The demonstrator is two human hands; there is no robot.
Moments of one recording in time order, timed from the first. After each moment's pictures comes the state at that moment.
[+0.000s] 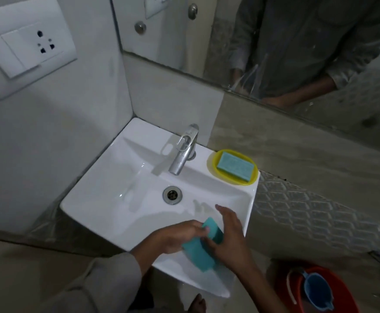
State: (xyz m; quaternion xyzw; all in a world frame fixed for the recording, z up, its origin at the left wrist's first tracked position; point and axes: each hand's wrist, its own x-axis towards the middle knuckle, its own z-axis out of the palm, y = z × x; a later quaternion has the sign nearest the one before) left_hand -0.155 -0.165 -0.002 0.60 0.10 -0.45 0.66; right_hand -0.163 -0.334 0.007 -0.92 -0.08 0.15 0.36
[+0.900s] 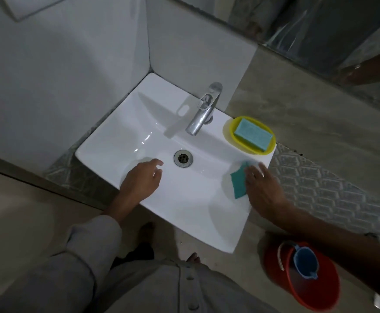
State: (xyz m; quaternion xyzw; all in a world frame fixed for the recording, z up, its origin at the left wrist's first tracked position) left_hand -0.189 -0.065 -0.037 0.93 0.14 -0.03 0.35; right_hand -0.100 -0.375 0.014 -0.88 -0.33 0.13 -0.30
